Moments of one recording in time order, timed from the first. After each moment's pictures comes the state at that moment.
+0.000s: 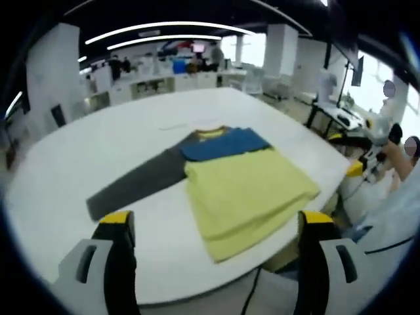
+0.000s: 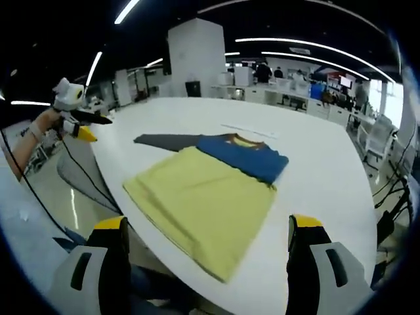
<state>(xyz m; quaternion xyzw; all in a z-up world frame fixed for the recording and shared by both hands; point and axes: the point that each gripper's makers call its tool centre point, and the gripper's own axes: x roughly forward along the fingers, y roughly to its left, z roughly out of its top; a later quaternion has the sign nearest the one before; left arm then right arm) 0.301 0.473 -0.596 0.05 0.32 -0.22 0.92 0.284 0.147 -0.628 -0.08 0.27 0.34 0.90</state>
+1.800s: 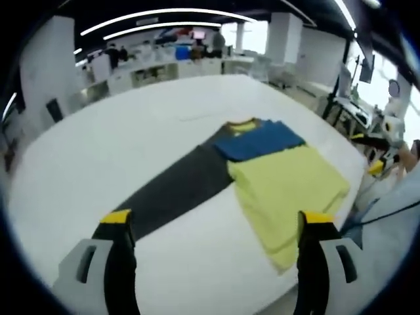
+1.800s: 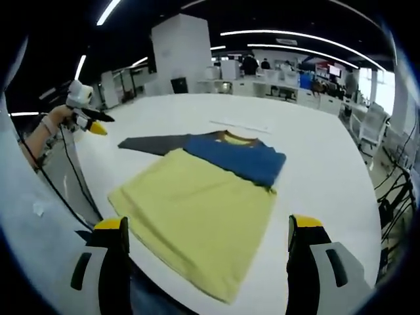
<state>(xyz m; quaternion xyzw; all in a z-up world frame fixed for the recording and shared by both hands) 0.399 0.548 -0.628 0.06 0.36 -0.22 0.90 0.329 0.159 -0.643 -0.06 0.30 0.30 0.91</state>
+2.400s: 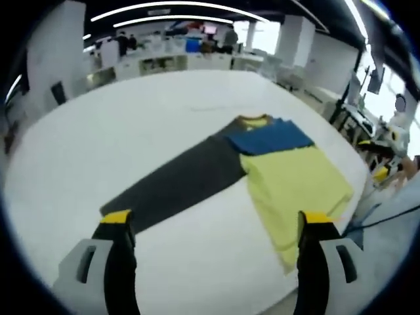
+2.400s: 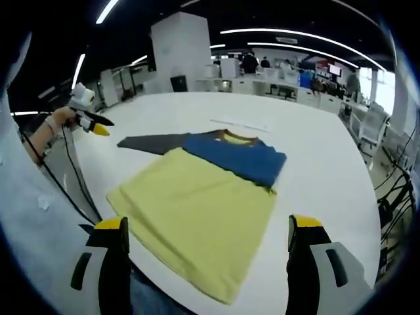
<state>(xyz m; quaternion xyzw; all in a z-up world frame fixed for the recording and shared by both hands) 0.408 0.576 -0.653 0.02 0.39 -0.20 0.90 0.330 0.165 -0.642 -0.07 0.30 0.29 0.90</state>
